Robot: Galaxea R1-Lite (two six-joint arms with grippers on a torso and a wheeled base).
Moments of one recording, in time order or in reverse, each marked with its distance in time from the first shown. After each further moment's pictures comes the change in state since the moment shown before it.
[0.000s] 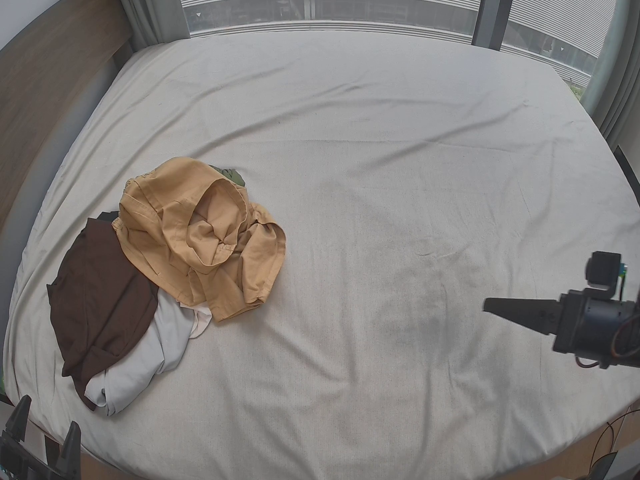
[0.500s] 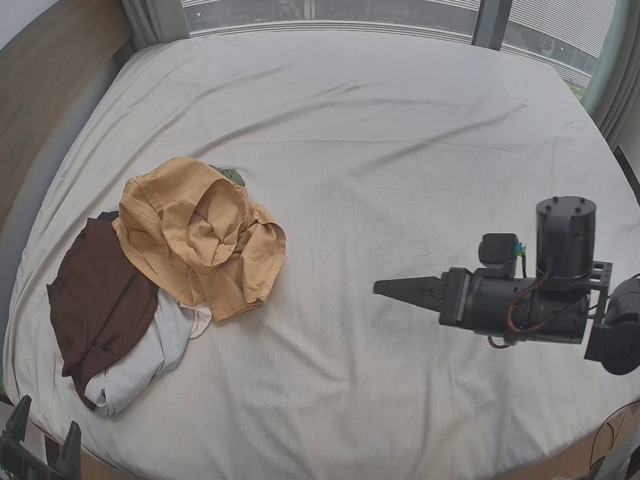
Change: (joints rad) left arm 0.000 0.000 0.000 0.000 0.000 0.000; right arm 0.067 0.398 -0.222 -0.149 0.064 0.046
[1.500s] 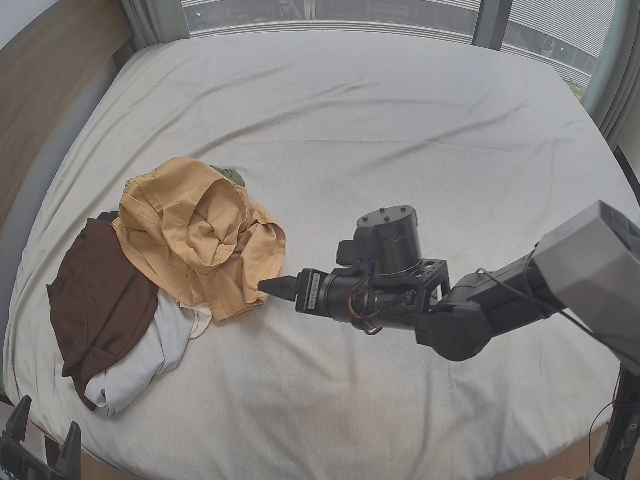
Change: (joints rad) left arm 0.000 0.000 0.000 0.000 0.000 0.000; right arm 0.099 0.555 -0.528 0.005 0.001 0.006
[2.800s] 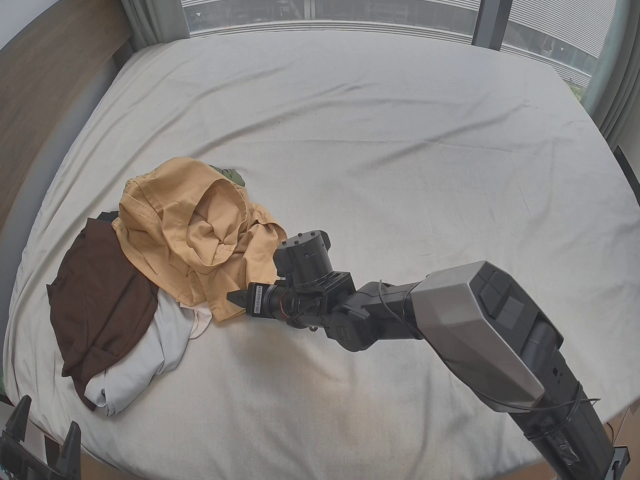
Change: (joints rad) left arm 0.000 0.000 0.000 0.000 0.000 0.000; right arm 0.017 0.466 -0.697 0.298 -0.074 -0.084
